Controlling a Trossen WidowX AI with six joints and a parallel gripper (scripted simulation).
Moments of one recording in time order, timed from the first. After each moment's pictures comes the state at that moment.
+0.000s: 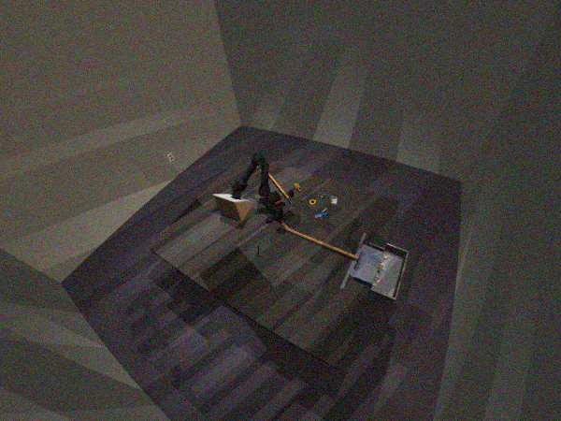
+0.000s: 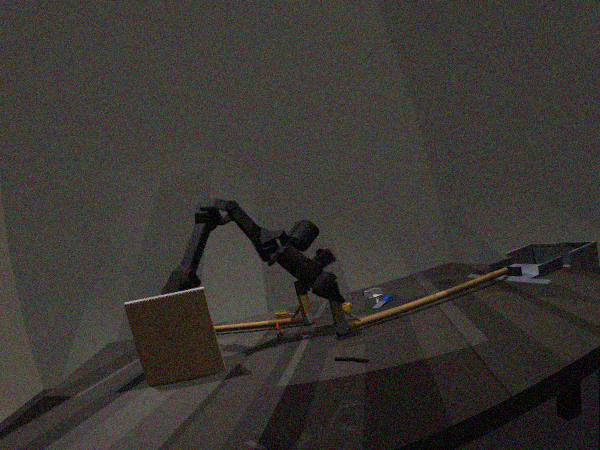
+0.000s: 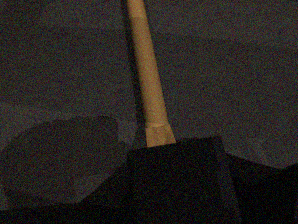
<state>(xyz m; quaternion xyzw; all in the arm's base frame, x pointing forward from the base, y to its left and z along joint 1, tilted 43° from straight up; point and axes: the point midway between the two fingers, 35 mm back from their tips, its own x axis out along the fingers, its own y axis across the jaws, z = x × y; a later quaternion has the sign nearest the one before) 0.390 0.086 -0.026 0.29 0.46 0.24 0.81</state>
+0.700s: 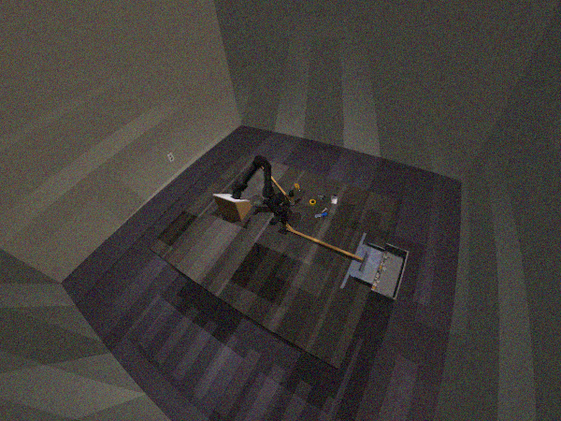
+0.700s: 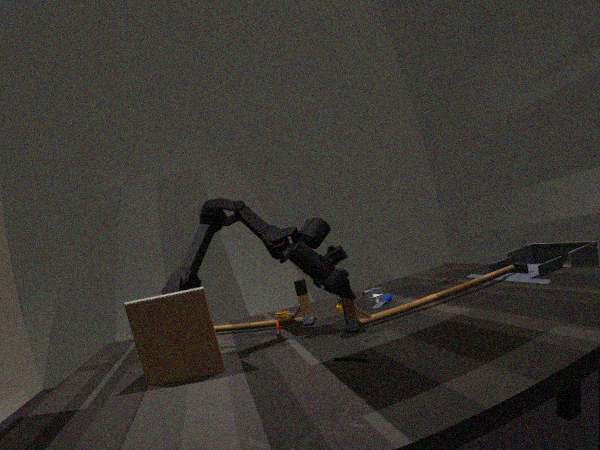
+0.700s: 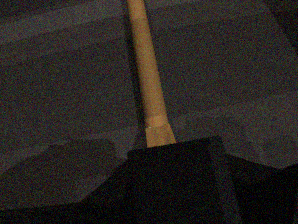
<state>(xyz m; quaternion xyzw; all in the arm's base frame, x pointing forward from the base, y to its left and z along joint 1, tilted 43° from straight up) 0.421 0.094 -0.024 0.29 0.46 0.24 0.81</state>
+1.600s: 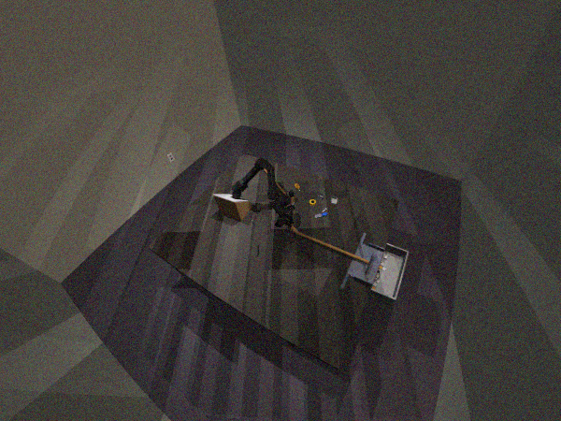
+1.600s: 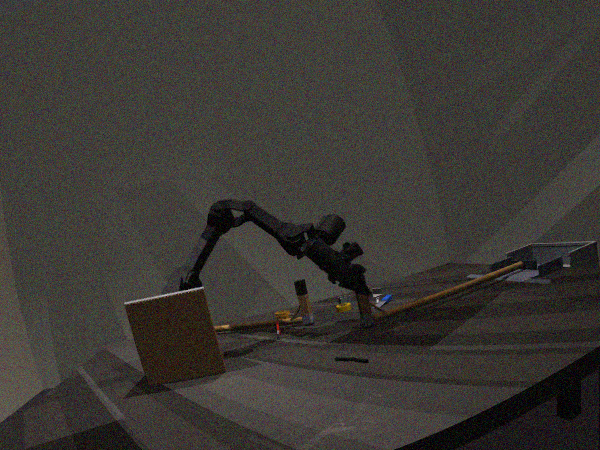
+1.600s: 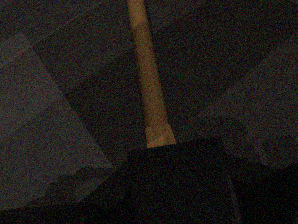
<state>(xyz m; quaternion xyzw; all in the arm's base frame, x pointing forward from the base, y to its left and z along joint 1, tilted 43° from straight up) 0.463 0.103 -0.024 0.28 0.46 0.24 0.81</state>
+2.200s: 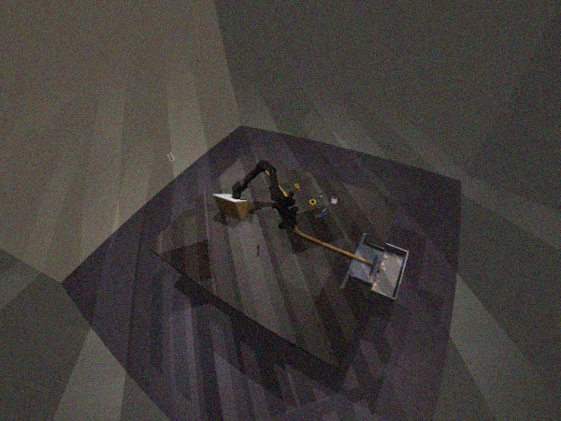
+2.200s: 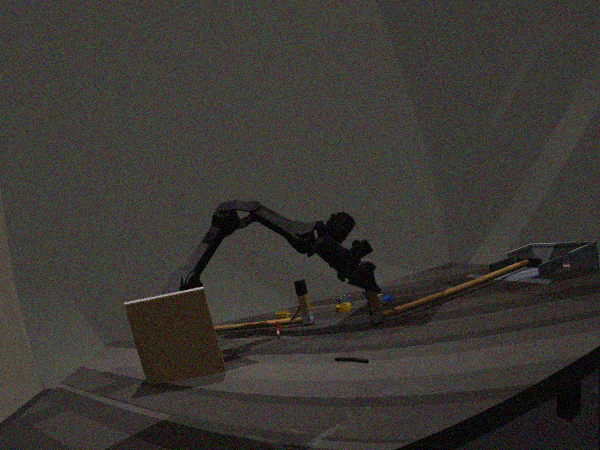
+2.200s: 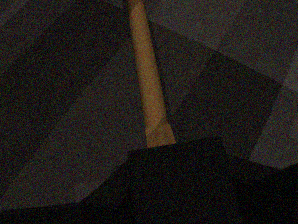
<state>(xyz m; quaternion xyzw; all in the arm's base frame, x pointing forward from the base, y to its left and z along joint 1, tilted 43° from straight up) 0.490 0.108 -0.024 0.29 0.45 0.24 0.81</state>
